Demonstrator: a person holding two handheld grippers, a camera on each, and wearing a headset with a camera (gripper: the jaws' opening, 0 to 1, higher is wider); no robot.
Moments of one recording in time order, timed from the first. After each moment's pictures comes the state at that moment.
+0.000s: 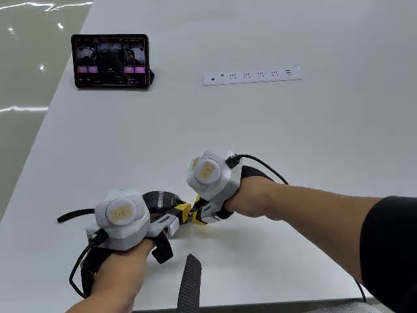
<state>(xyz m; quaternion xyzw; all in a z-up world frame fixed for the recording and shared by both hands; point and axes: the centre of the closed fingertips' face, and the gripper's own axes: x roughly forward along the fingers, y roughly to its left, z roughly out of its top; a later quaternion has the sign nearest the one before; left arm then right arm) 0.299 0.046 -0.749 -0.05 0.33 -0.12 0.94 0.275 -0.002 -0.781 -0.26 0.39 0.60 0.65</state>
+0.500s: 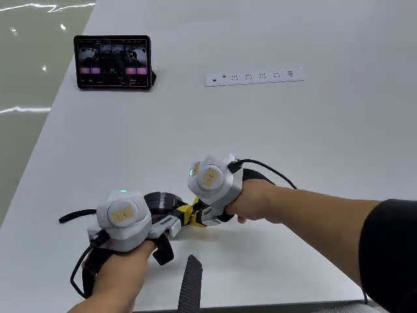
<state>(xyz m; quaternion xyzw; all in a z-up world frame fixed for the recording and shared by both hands) 0.298 0.045 -0.749 -0.04 0.33 -0.12 0.94 0.274 0.001 -0.781 -0.27 0.35 0.61 0.65</state>
